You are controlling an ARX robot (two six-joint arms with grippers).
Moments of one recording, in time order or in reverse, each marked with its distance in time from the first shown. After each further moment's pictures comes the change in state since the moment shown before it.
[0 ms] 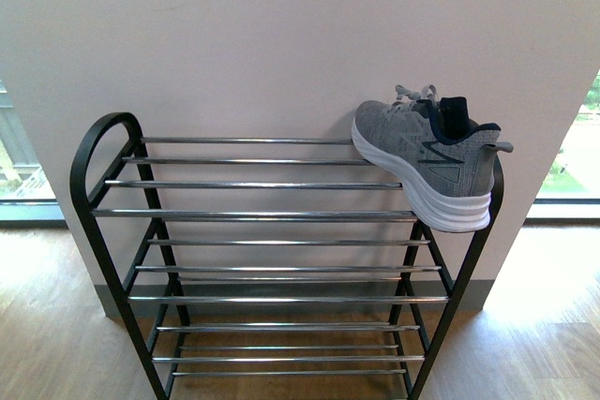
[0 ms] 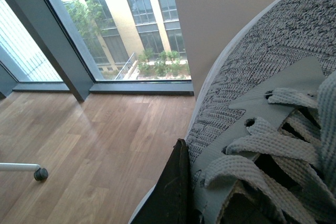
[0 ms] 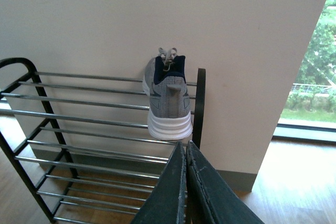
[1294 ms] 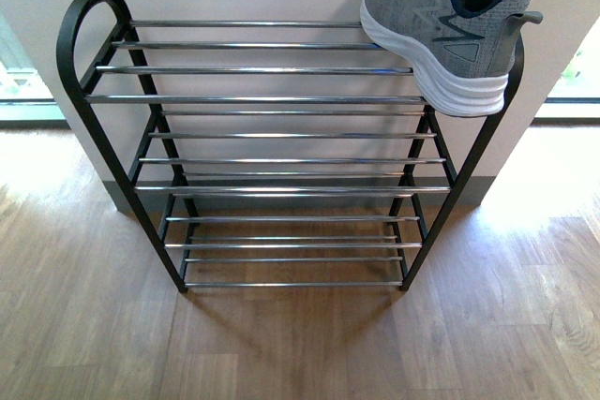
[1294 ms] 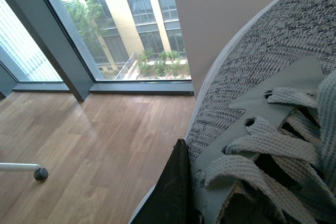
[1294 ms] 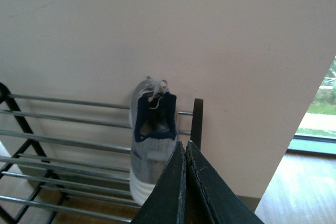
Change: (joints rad) left arm 0.000 0.000 0.000 0.000 0.000 0.000; right arm -0.081 0.756 0.378 0.354 -0.085 -0.002
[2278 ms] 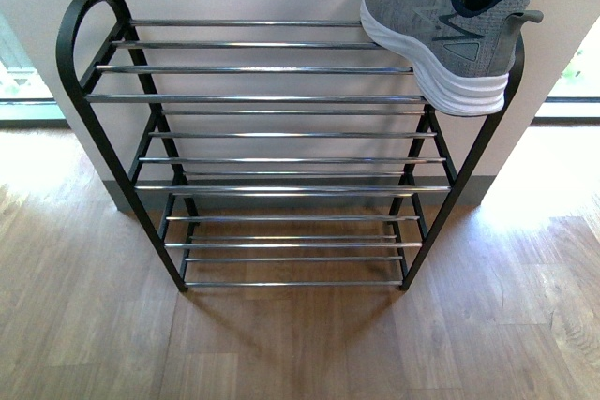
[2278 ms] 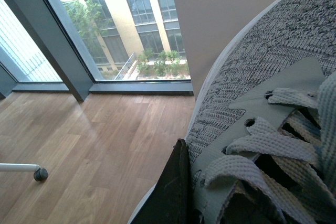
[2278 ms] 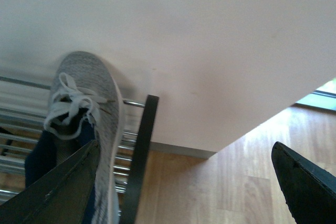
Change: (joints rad) left arm 0.000 0.000 0.000 0.000 0.001 0.000; right arm -0.039 0.610 1.078 -0.903 0.068 -0.193
